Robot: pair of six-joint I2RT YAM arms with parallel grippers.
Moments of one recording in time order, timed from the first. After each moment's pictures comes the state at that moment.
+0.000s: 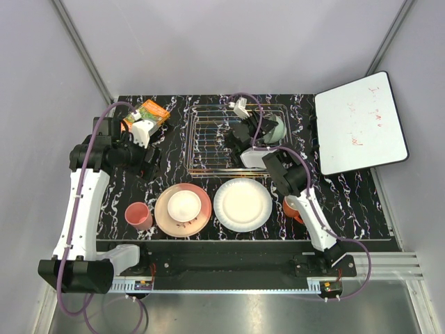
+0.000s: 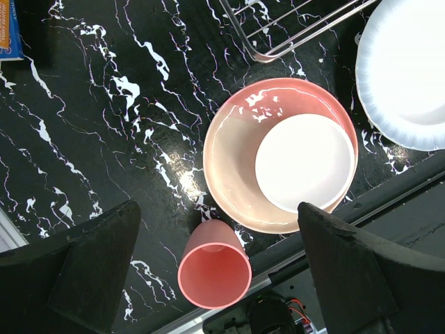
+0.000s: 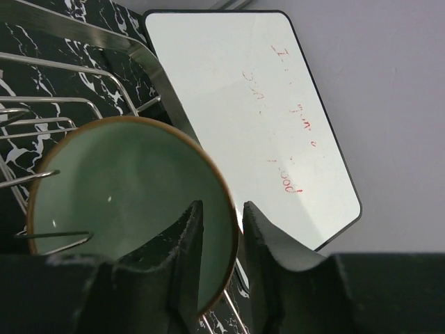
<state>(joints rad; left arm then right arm) -0.02 1.13 1.33 -1.16 0.36 0.37 0.63 2.49 1.65 1.29 1.50 -1.41</state>
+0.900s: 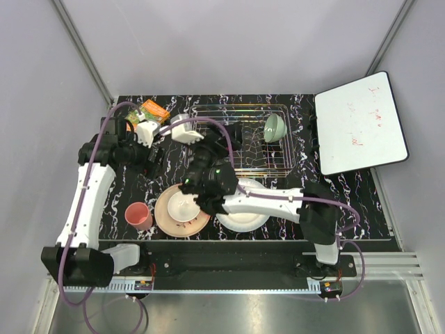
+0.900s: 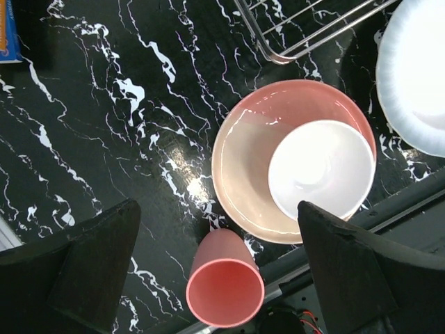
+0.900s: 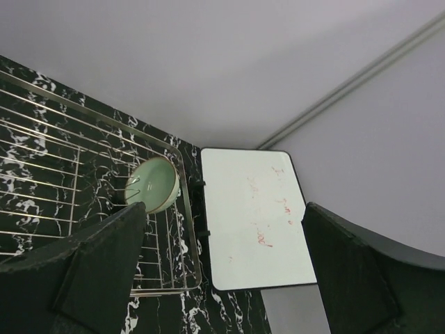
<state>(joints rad) -0.02 1.16 1.26 -1.06 0.34 0.38 1.24 1.93 1.58 1.32 1.49 -1.74</state>
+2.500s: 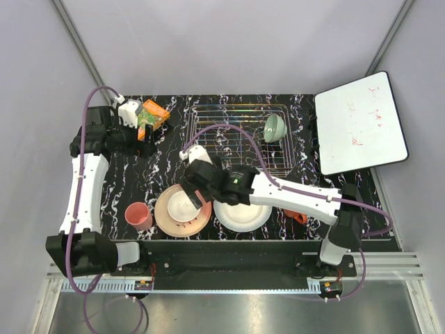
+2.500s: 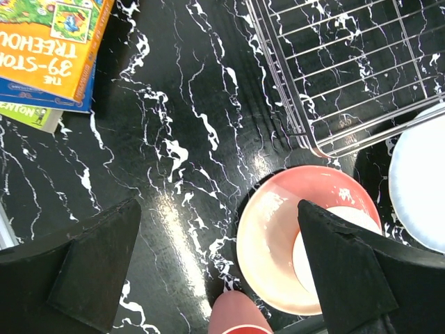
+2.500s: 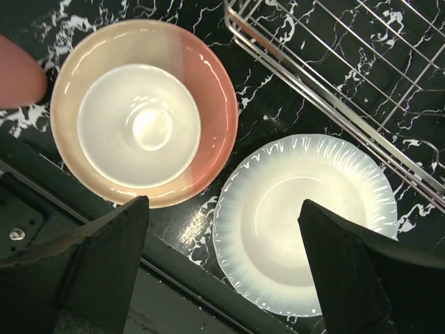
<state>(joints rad) 0.12 1.26 1.32 -0.84 0.42 0.26 1.24 1.73 1.61 -0.77 0.44 0.39</state>
